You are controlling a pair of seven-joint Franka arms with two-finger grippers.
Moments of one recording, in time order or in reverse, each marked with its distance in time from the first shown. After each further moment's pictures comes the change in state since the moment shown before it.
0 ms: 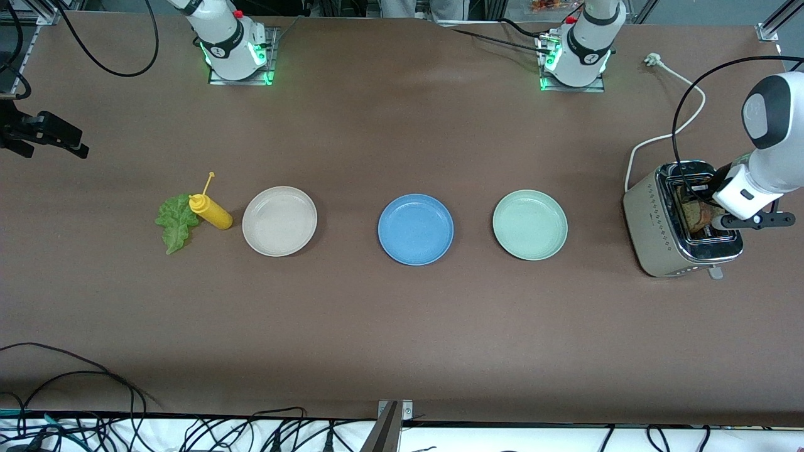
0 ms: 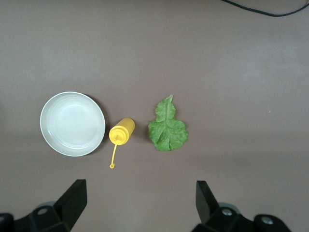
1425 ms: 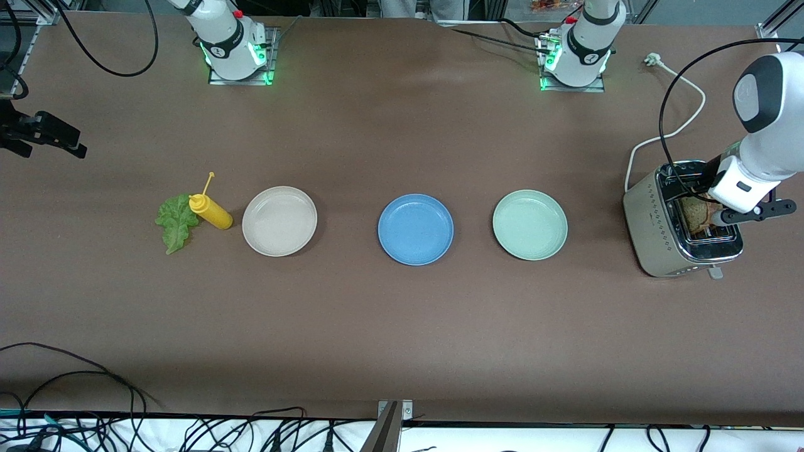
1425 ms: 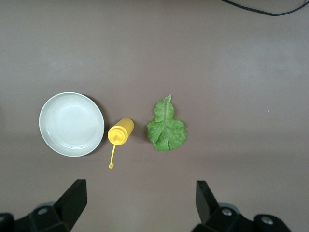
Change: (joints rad) left arm -0.063 -0.062 -0.006 -0.011 -0.021 -0.005 -0.212; right arm -0.005 0.000 -0.001 0.000 0.000 0.000 0.000
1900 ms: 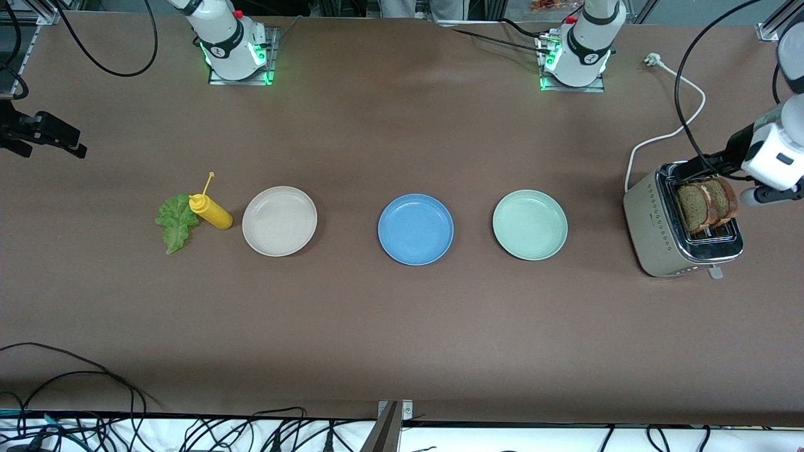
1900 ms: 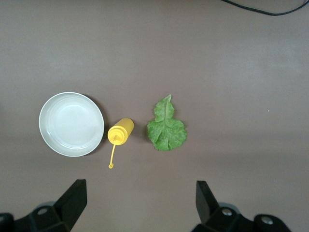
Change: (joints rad) left arm -0.020 -0.056 -0.001 0.134 -0.087 -0.195 -0.007; right arm 0.000 0.000 0.000 0.000 0.000 0.000 0.000
